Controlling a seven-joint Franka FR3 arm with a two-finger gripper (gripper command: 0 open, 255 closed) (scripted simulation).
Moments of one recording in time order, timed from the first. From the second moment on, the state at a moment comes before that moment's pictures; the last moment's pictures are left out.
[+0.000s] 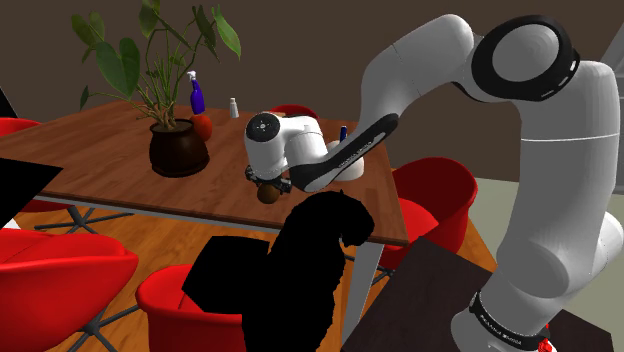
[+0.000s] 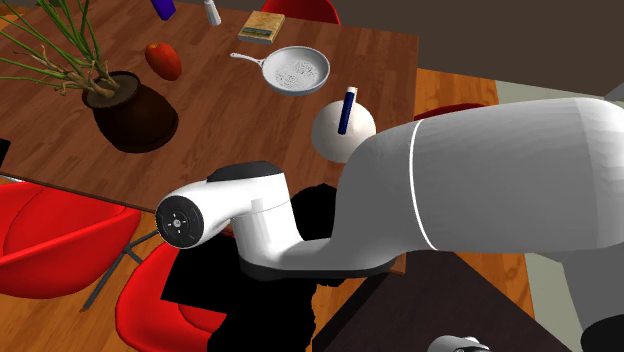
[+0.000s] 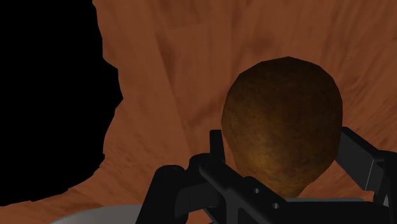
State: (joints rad) arm -0.37 0.42 0.69 -1.97 -1.14 2.31 2.15
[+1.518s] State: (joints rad) arm -0.44 0.26 0.78 -1.92 -0.91 2.23 1.94
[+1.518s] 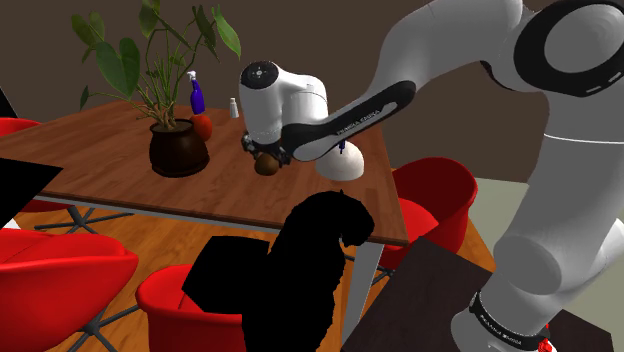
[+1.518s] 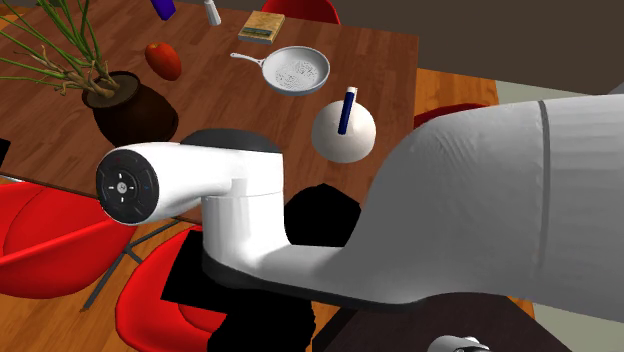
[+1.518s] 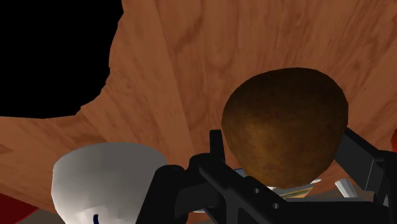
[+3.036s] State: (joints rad) arm -0.67 0.25 0.69 -1.85 -0.80 2.36 1.57
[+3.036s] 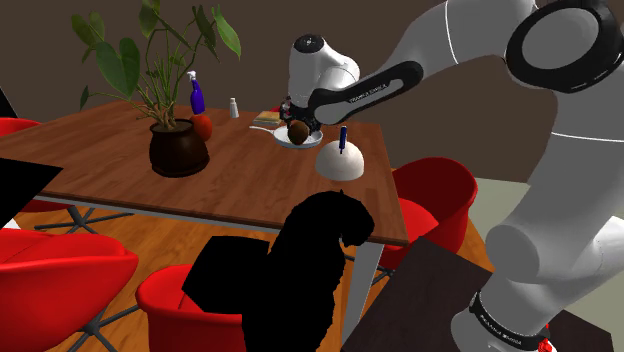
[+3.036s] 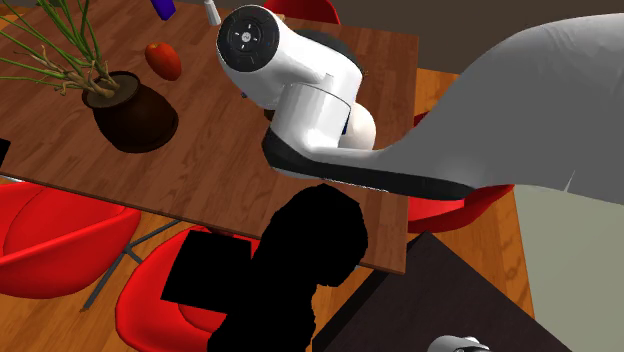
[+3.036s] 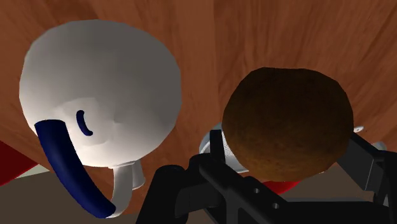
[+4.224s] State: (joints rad) arm -0.80 0.58 0.60 -1.42 -0.76 2.36 1.17
